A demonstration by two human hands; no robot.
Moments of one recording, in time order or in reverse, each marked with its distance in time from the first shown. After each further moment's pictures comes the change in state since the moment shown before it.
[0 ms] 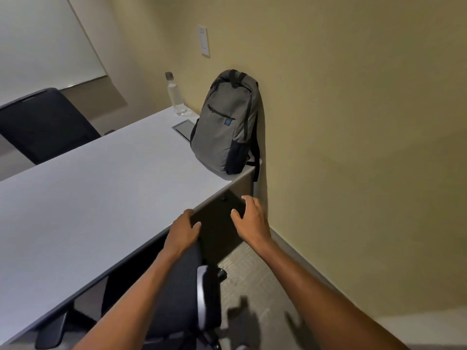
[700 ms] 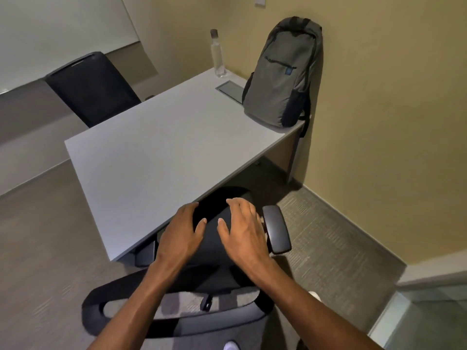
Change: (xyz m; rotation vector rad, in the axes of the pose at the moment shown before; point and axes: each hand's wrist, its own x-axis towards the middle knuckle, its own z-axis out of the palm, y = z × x) left_hand -0.225 -0.210 -0.172 0.157 0.095 0.106; right_hand -0.275 -0.163 0.215 -0.141 -0.004 -0.243
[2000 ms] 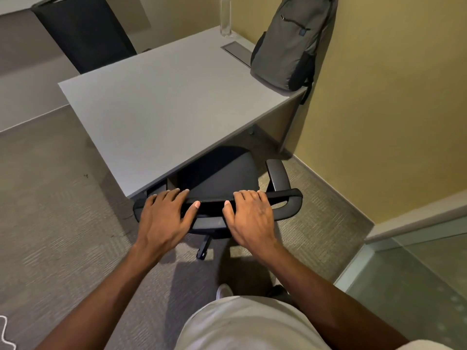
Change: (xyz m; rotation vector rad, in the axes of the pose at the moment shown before) left_hand -0.151 -0.128 -0.036 0.332 -0.041 0.129; right_hand -0.143 -0.047 0.080 -0.493 -0.055 0.011
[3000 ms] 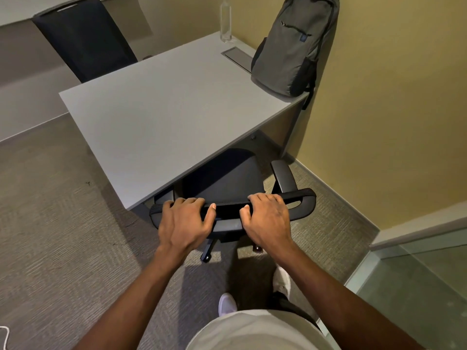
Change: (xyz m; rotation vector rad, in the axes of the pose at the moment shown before) left_hand 0.046 0.040 0.010 0.023 0.069 -0.002; right_hand 0.041 0.045 -0.002 0.040 0.066 0.028
